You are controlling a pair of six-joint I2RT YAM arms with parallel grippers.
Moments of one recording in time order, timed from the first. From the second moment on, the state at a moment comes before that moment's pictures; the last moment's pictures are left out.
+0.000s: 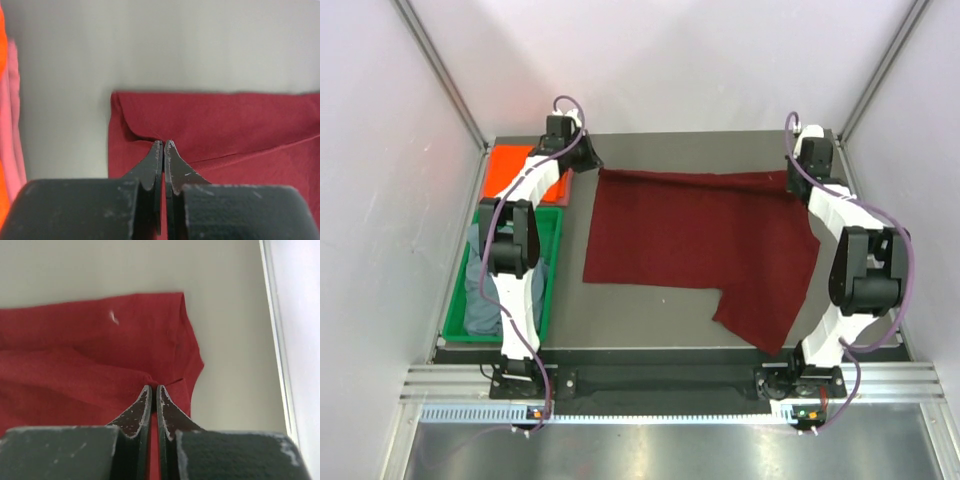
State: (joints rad) left arm -0.12 2.20 1.85 -0.29 0.29 -0.39; right arm -0.03 1.75 1.26 -0.10 0.16 -0.09
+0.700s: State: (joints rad) left arm -0.12 2.17 1.65 -0.39 0.21 -0.36; right arm -0.03 1.70 1.06 -0.24 0.17 0.06
